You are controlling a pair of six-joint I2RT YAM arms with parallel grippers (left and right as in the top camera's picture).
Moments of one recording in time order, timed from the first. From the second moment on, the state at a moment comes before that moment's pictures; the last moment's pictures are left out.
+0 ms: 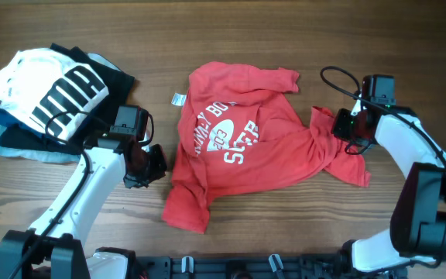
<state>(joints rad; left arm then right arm) -0.16 1.42 0.81 -0.87 0.18 -0.54 -0.13 1.71 0.95 -0.54 -0.04 0.26</state>
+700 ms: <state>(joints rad) -0.16 1.42 0.81 -0.90 0.18 -0.54 -0.13 1.47 0.95 -0.81 -0.04 0.26</state>
